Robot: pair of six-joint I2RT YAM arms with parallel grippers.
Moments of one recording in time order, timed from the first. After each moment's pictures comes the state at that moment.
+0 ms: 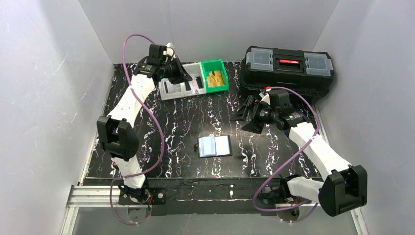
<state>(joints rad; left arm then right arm) -0.27 1.77 1.72 -0.62 0.44 -0.65 0.34 1.17 0.89 -0.44 -0.59 0.87</state>
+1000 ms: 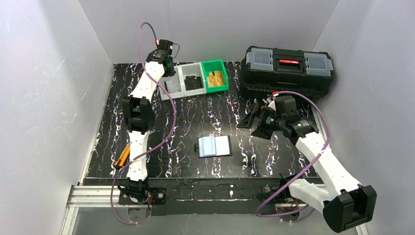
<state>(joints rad) -0.20 2.34 2.32 -0.87 -0.25 -0.28 0.34 1.00 0.87 -0.64 -0.43 0.76</state>
